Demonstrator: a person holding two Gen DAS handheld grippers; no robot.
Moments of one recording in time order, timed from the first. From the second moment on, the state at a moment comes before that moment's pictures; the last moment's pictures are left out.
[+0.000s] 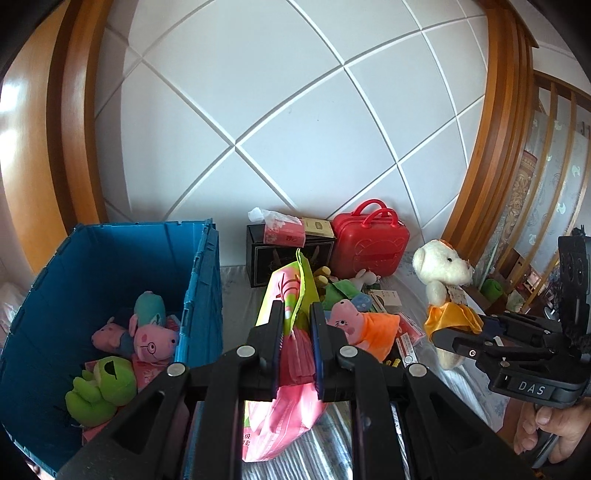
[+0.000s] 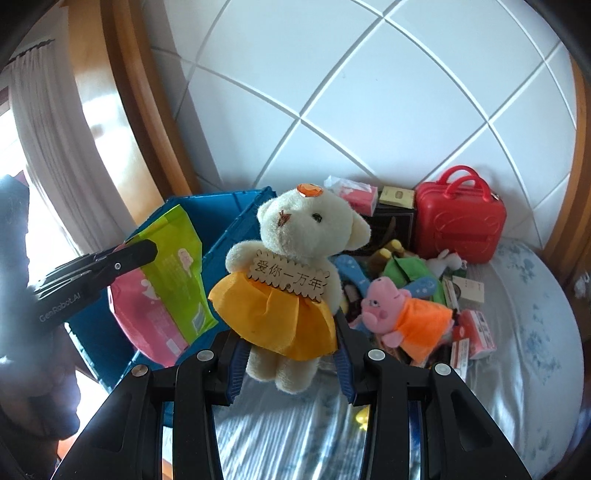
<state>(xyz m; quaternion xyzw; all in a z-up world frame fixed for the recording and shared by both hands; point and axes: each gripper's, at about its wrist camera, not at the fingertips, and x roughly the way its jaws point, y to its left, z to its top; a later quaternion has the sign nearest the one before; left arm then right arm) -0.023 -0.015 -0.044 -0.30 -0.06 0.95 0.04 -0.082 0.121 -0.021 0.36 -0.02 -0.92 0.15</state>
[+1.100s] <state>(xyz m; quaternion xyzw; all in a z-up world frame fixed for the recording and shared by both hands) 0.031 -0.193 -0.027 -0.27 -0.11 0.95 -0.06 -0.114 -0.077 -0.009 0.33 0.03 -0.90 0.27</state>
